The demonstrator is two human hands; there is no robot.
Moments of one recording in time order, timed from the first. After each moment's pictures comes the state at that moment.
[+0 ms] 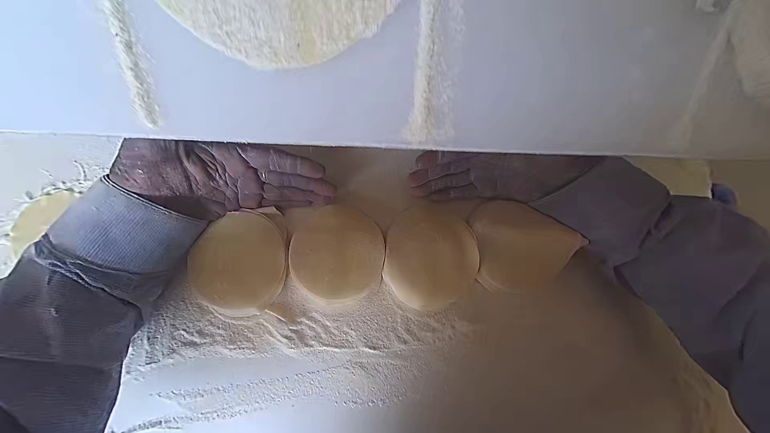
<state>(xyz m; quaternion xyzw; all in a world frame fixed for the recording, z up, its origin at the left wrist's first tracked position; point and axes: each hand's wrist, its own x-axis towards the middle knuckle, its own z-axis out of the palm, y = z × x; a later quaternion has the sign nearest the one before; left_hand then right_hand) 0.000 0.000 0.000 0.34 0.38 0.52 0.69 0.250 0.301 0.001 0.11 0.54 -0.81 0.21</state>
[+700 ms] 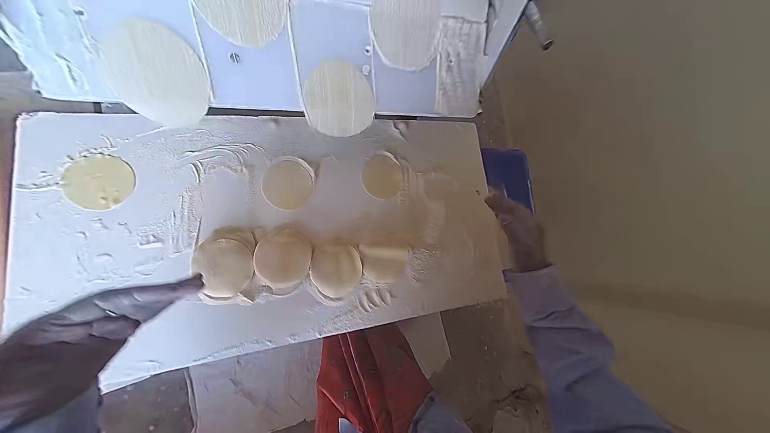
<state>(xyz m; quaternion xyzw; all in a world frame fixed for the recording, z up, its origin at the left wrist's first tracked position) 0.189 -0.235 0.109 0.36 0.56 0.65 0.36 0.592 0.229 0.076 0.39 0.78 -0.45 -0.21</state>
